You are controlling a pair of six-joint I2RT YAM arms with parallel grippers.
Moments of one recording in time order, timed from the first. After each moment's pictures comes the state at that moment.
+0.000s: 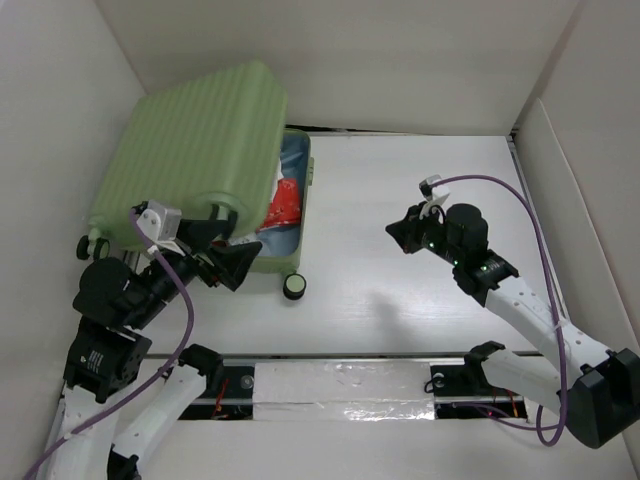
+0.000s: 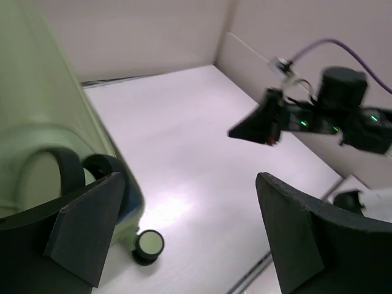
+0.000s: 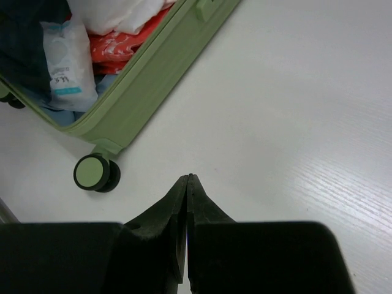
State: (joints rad) left arm -0.39 0.50 1.13 -0.59 0.22 -0.30; right arm 0.46 1.00 0.71 0.03 -0.24 0.25
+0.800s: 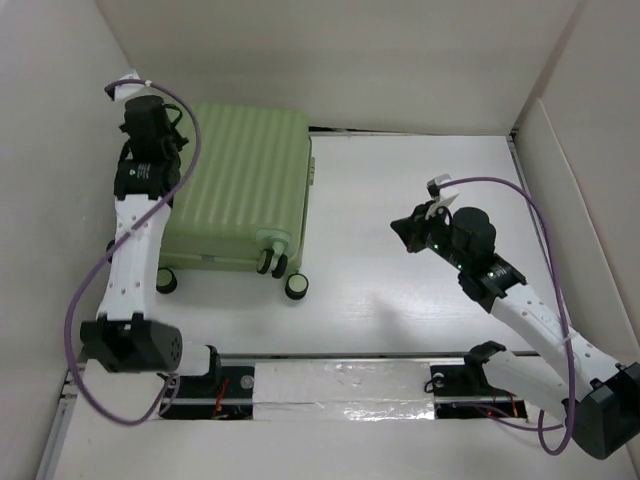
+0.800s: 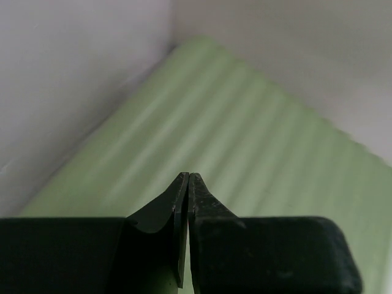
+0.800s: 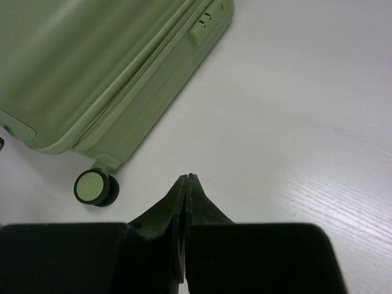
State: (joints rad) left arm -0.07 1.32 1.59 -0.52 -0.41 -0.34; right arm 0.47 0.93 0.71 0.02 -0.17 0.25
